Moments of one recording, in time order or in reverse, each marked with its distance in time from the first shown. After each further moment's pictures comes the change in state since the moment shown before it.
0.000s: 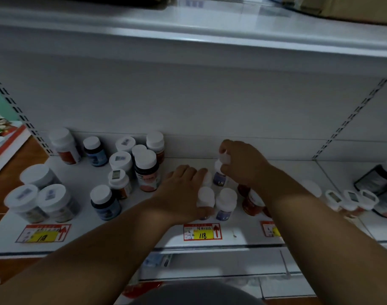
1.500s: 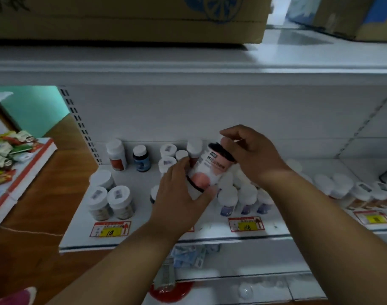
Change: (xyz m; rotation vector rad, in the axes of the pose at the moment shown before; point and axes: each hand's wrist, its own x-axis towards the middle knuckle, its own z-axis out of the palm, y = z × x) left_hand -0.109 -0.033 -0.095 -0.600 0.374 -0.285; right_hand -0.036 -0.152 -0.023 0.643 0.305 -0.007
